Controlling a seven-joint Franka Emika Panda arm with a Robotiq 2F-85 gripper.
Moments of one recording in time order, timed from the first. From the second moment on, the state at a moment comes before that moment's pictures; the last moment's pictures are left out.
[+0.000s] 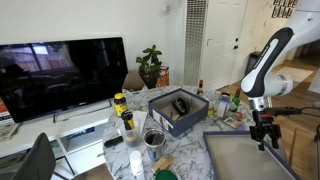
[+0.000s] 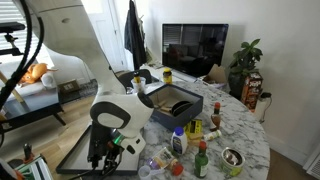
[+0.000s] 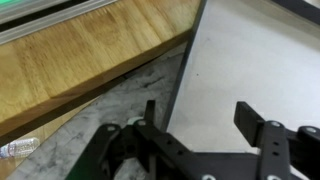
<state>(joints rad) -0.13 0.24 -0.10 -2.73 0.45 2.34 -0.15</state>
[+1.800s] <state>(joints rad) -0.12 0.28 -0.02 -2.71 1.07 2.46 0.05</state>
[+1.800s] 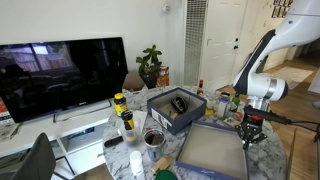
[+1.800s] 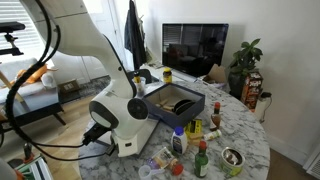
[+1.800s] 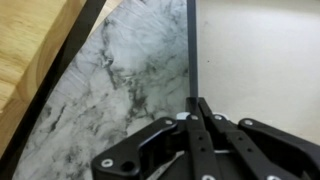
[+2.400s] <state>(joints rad) -0.10 0.28 -0.03 -2.73 1.09 2.47 0.20</state>
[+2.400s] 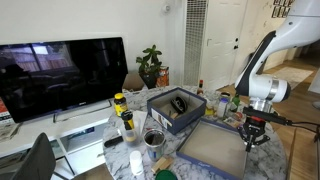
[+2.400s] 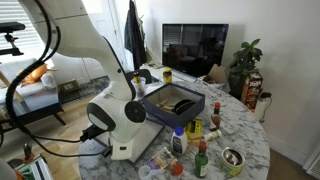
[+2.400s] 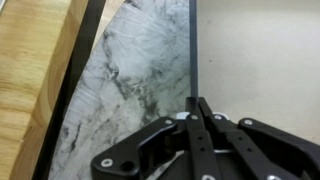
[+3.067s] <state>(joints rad) -0.02 0.14 -0.04 -2.73 0.92 2.67 0.34</state>
